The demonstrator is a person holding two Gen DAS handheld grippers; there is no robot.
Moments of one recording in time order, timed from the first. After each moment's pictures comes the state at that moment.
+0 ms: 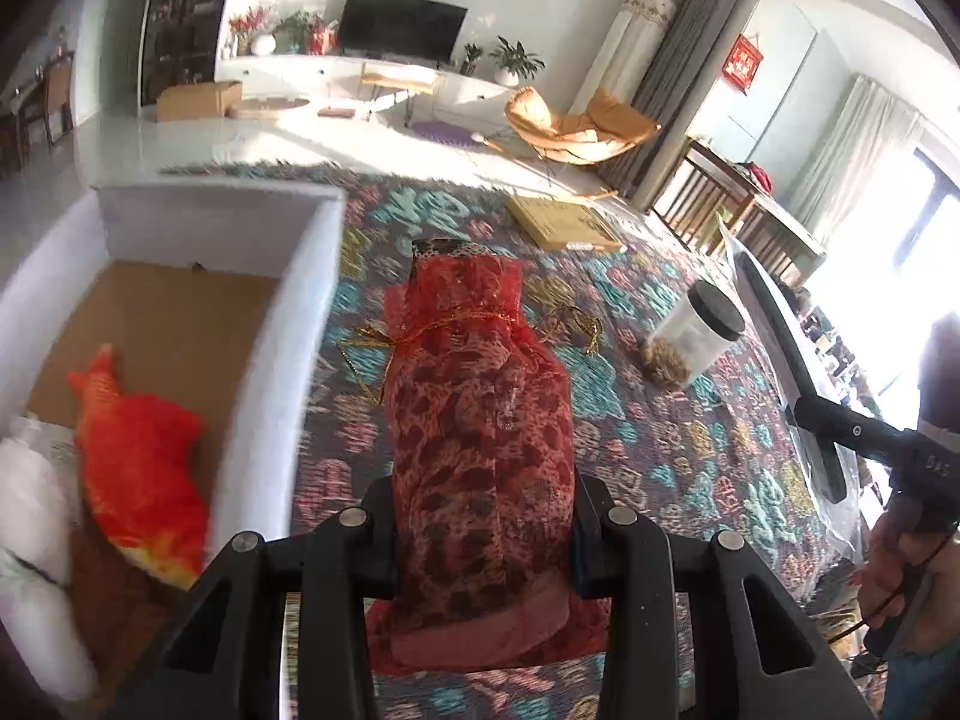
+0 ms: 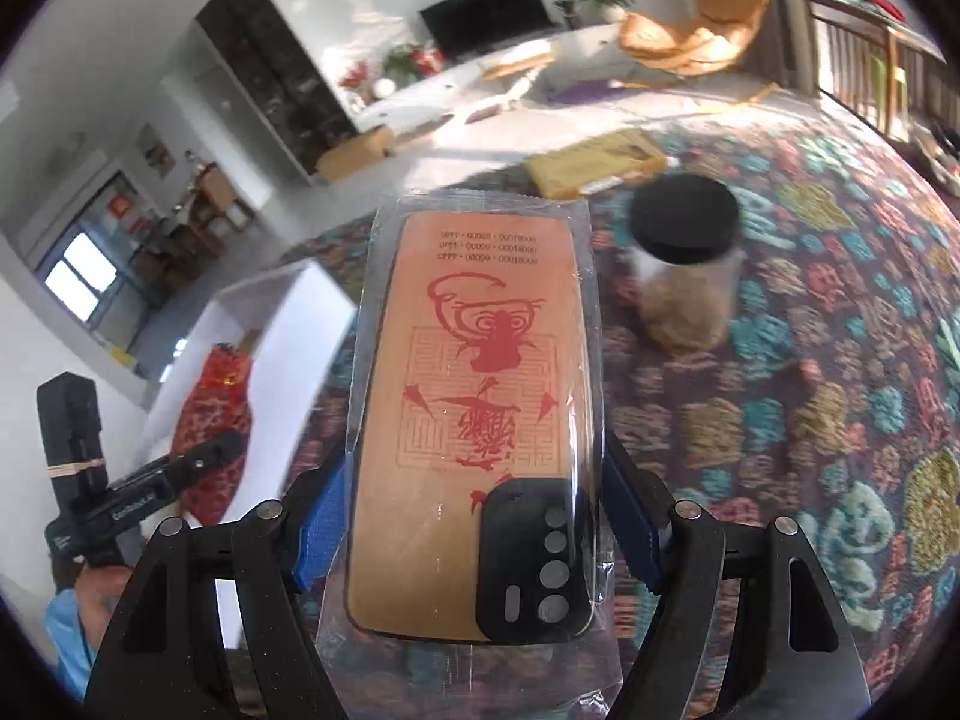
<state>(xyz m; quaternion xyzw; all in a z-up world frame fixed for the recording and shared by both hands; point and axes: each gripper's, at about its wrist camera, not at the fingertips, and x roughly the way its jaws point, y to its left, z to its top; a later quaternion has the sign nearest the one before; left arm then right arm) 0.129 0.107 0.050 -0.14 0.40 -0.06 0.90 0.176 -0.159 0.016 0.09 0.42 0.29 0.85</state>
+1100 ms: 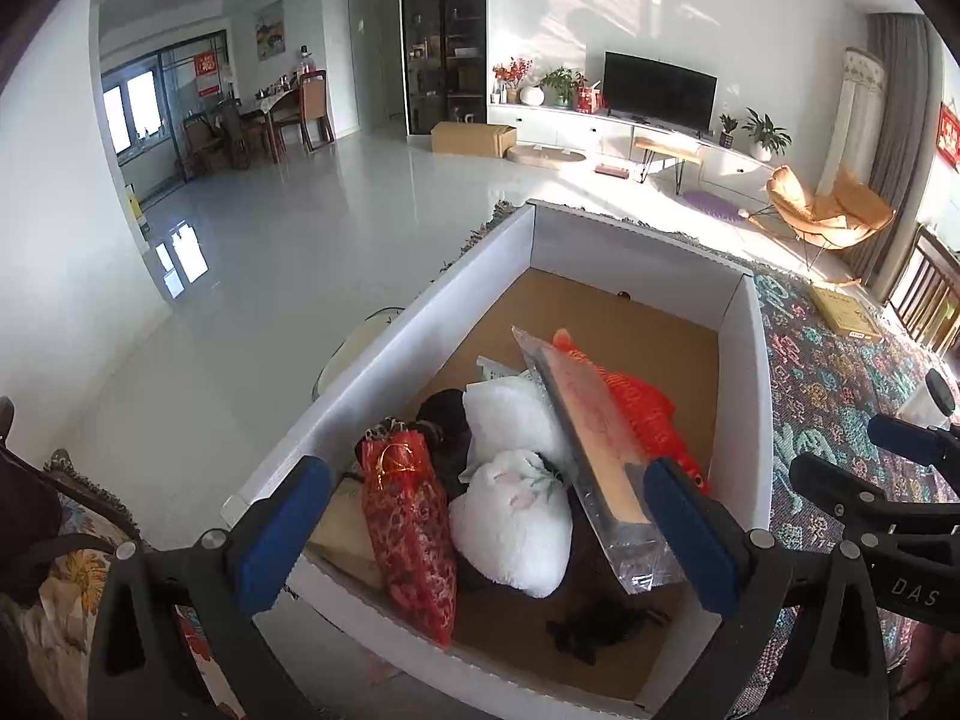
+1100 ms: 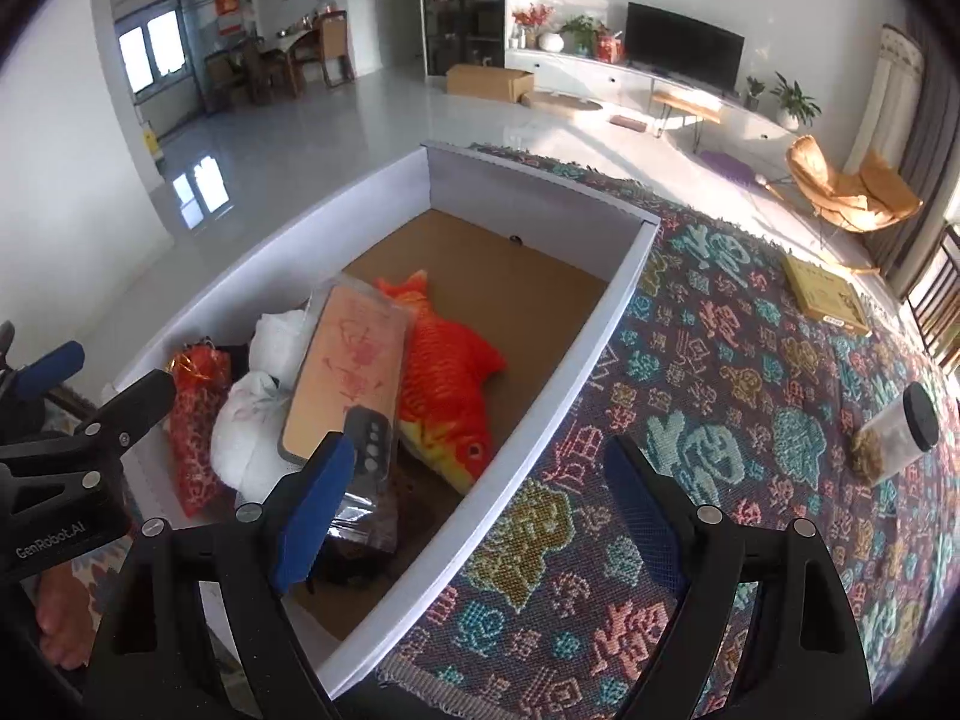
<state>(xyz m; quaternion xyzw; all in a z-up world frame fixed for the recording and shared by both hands) -0.033 0.262 0.067 -0.12 0.37 0.26 0.88 0.066 0.115 0.015 -0.16 0.40 0.31 0.85</state>
